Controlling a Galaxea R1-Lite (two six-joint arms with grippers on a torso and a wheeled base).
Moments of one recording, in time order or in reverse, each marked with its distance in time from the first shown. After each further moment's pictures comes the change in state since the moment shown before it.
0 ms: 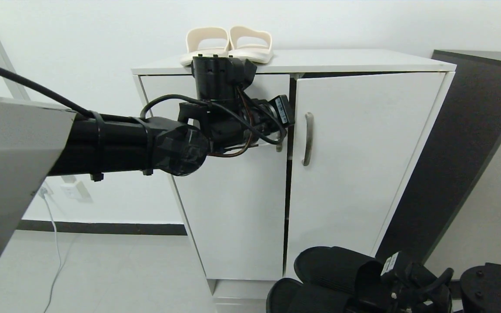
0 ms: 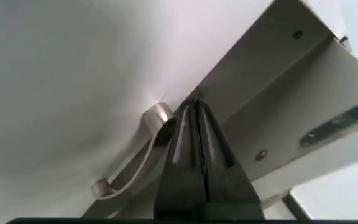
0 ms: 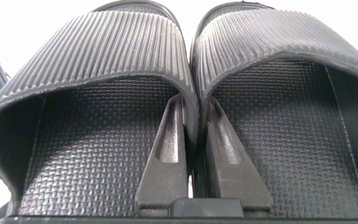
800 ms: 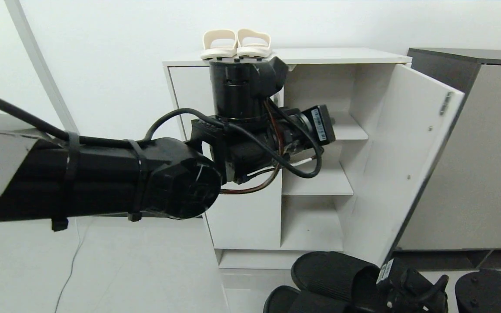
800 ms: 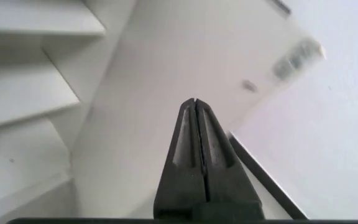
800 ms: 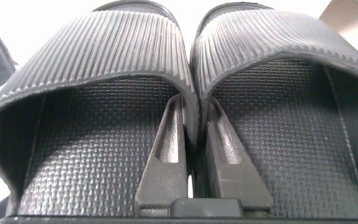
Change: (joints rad) left arm -0.154 -0.097 0.190 -0.139 0.112 0.002; right arm 0.020 0.016 0.003 -0.002 -0.005 -0.001
